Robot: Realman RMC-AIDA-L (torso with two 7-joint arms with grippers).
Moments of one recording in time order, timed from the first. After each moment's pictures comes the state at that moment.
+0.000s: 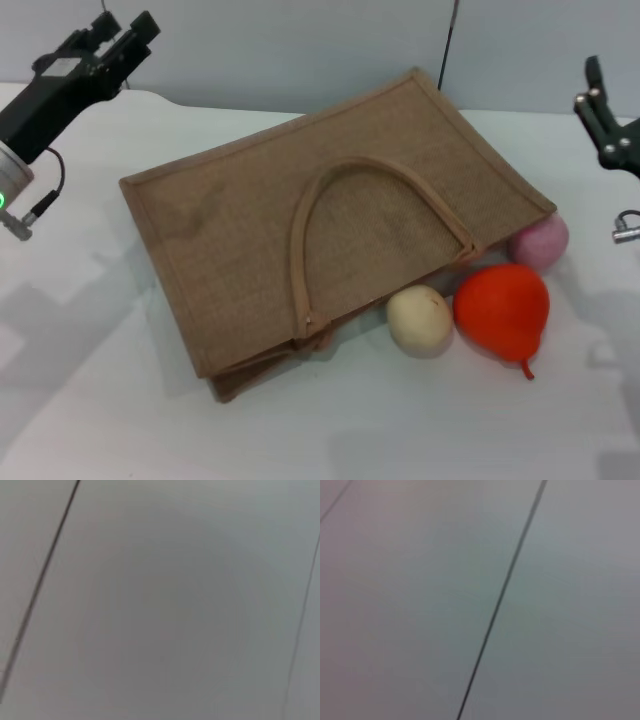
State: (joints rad) left arm -0.65 -2.03 2.85 -0.26 -1.13 1.45 -1.02; right arm 0.38 2.02 -2.62 -0.63 -1.96 1.42 2.53
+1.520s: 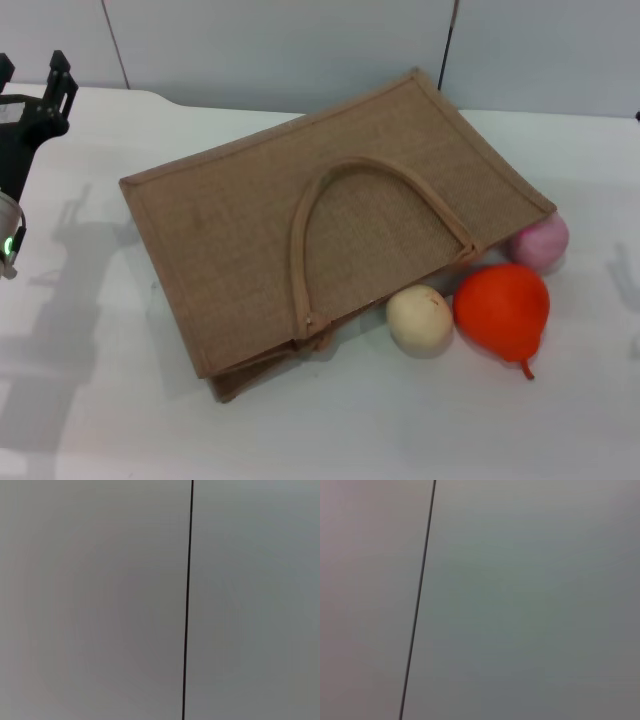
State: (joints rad) left arm -0.55 -2.04 2.85 0.09 -1.61 1.25 -0.24; right arm 0.40 2.02 -2.66 -0.52 -1.78 1.42 2.82
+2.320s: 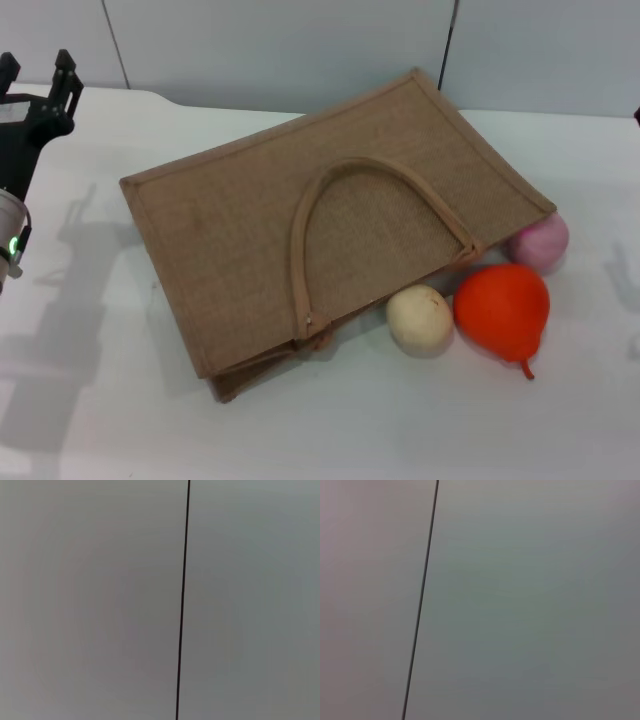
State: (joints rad) left arm -0.55 -2.04 2.85 0.10 -1.62 1.26 -0.24; right arm 0.40 2.02 -2.66 -0.52 -1.78 1.42 2.82
